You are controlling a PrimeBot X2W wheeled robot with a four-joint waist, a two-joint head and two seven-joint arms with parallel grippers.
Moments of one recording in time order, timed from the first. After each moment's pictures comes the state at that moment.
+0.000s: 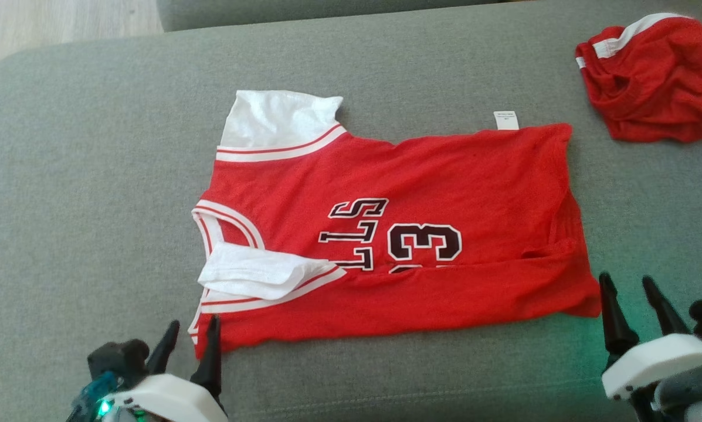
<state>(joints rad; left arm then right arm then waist) 0.18 0.12 -0.18 0.03 -0.36 0.10 0.05 0.09 -0.11 -0.11 0.13 0.29 0.13 0.12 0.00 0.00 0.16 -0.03</state>
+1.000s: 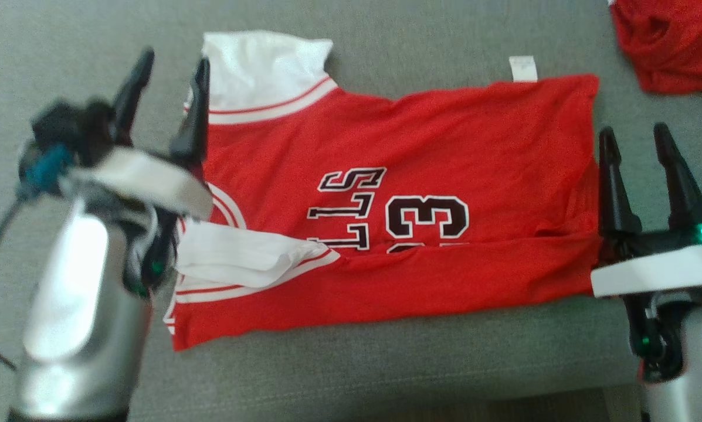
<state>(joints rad) -0.45 0.17 -0.22 0.12 -0.29 -0.01 -0.03 -0.11 -0.08 -0.03 -0.15 0.24 0.13 0.03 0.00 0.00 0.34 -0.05</state>
